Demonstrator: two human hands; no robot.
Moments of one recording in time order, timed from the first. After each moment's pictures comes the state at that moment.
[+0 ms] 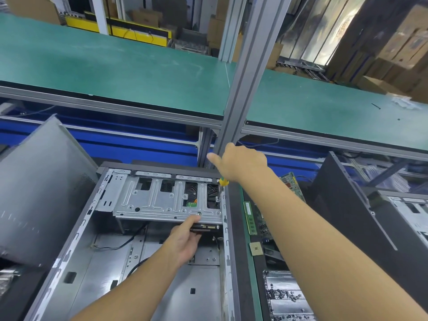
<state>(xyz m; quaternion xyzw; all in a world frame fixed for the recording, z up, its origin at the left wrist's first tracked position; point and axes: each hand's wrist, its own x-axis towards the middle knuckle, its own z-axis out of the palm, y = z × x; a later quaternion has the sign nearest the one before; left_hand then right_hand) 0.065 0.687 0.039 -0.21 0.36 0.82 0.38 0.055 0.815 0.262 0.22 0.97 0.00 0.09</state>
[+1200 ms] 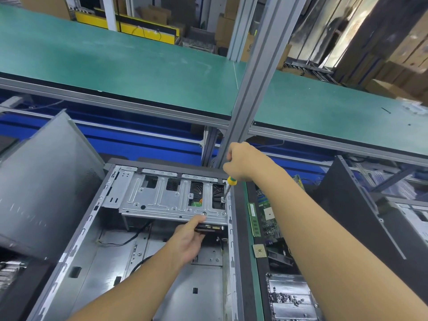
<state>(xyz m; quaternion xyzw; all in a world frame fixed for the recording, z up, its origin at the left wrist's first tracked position) 0.067 0.684 0.051 -0.21 0.36 0.82 0.39 0.046 0.820 0.263 0.18 0.97 -0.09 0.11</state>
